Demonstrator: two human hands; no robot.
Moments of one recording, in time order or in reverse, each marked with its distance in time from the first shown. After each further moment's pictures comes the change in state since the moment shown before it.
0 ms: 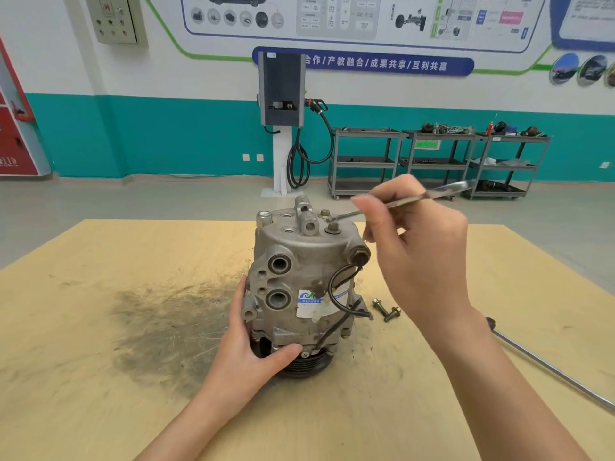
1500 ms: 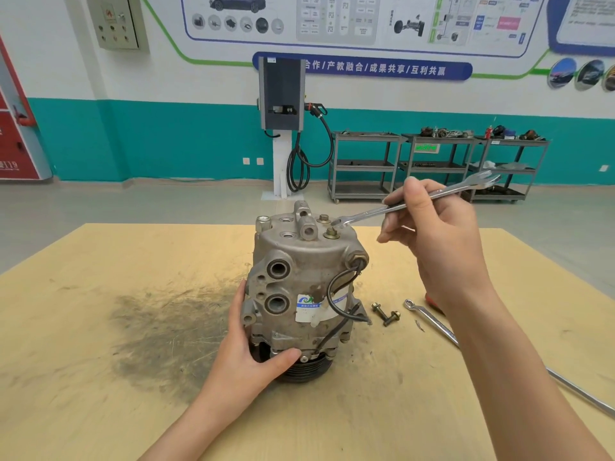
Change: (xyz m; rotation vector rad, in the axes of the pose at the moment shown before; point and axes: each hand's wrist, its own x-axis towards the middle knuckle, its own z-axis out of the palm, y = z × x) left_hand 0.000 -0.001 0.000 0.023 -0.008 0.000; right_hand 0.009 0.030 -0.013 0.593 -0.045 0.613
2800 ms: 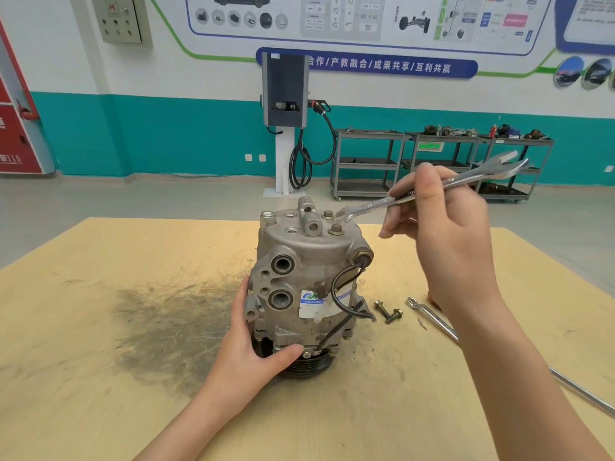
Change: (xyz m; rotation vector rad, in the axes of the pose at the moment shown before) left_hand 0.002 -0.004 0.000 0.008 0.006 -0.008; right_hand -0.008 -0.013 0.011 -0.118 0.032 -0.155
